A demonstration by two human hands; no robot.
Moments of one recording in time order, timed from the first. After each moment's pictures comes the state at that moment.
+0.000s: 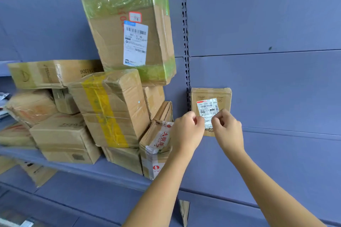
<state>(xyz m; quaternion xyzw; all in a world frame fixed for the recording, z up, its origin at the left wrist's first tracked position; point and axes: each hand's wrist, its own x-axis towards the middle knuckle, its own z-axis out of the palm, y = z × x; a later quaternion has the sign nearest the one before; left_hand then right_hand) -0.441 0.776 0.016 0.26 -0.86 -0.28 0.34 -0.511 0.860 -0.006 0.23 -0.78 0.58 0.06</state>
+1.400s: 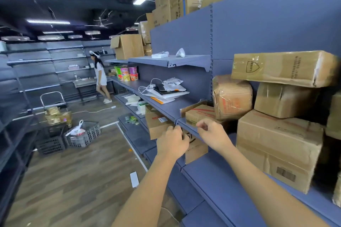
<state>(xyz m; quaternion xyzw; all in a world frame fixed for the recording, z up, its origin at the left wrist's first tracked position) 0.032 0.387 -0.003 0.59 -0.77 -0.03 0.23 -0.114 0.394 -0.006 0.62 -0.62 0.44 -0.19</state>
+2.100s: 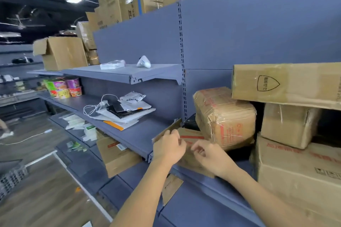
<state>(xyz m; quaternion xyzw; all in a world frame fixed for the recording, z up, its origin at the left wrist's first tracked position) -0.038 0.144 -0.006 0.45 -0.86 -0.06 0.22 -0.167 0.237 -0.030 0.63 -0.70 0.34 -0.08</state>
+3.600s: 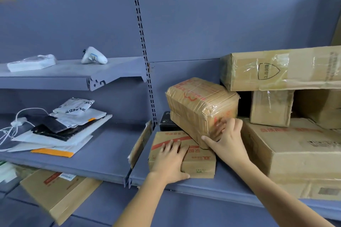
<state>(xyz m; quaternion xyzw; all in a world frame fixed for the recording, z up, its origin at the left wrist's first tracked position) -0.075 0.046 -0.078 0.10 -0.99 0.05 0.04 -0.183 0.210 -0.043 0.29 -0.82 0.47 0.15</state>
